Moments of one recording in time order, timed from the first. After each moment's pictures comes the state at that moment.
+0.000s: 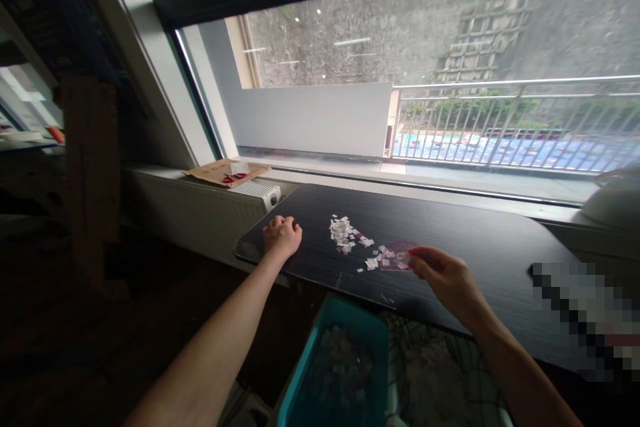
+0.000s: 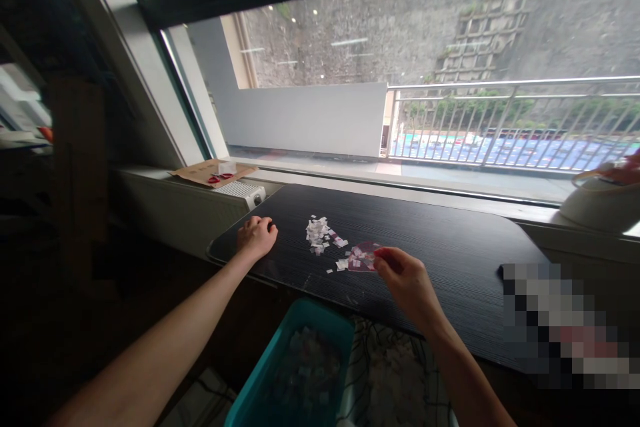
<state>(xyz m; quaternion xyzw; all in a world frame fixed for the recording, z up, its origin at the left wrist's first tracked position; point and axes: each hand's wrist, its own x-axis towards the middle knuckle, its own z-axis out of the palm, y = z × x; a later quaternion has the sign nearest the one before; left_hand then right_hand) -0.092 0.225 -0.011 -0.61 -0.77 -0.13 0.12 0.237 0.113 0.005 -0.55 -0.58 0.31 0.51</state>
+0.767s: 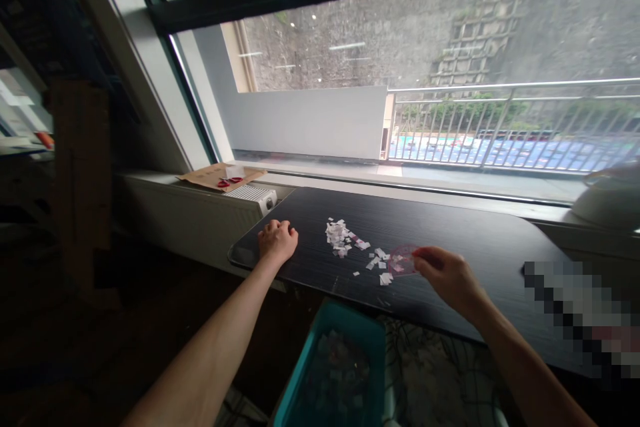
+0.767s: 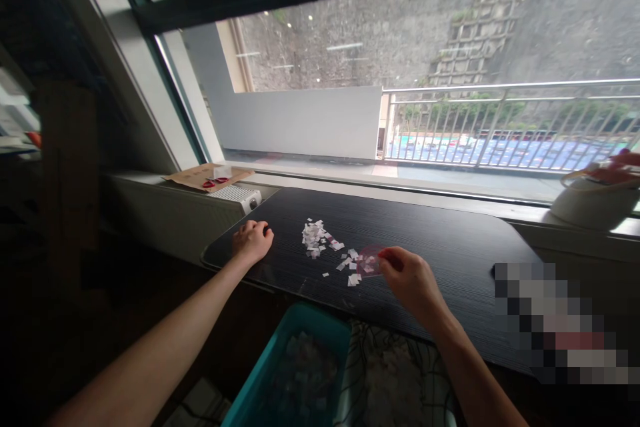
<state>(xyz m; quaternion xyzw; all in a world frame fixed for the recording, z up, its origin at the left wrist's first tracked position) -0.092 0.226 -0.012 -0.61 -0.77 -0.14 0.12 0.255 0.127 0.006 -0.60 -0.64 0.22 0.43</state>
